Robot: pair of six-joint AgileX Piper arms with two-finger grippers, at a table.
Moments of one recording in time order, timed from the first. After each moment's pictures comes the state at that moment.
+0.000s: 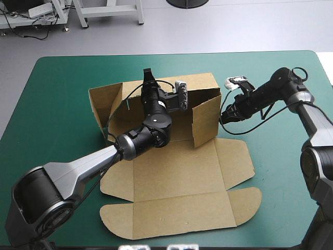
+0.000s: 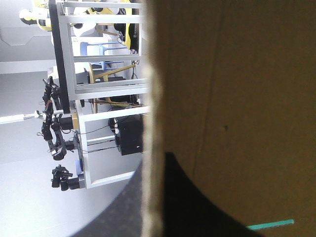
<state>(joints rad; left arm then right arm) -0.85 1.81 -1.43 1.37 0.90 -0.24 0.04 1.90 -1.55 0.67 1.20 -0.77</state>
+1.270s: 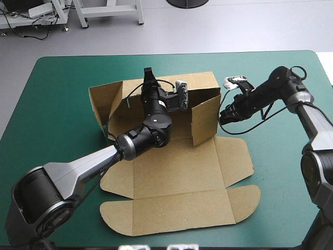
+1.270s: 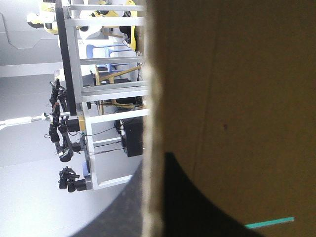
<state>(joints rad) -0.85 1.81 -1.43 1.39 0.90 -0.24 0.06 1.87 -1.55 0.63 1.21 -0.68</state>
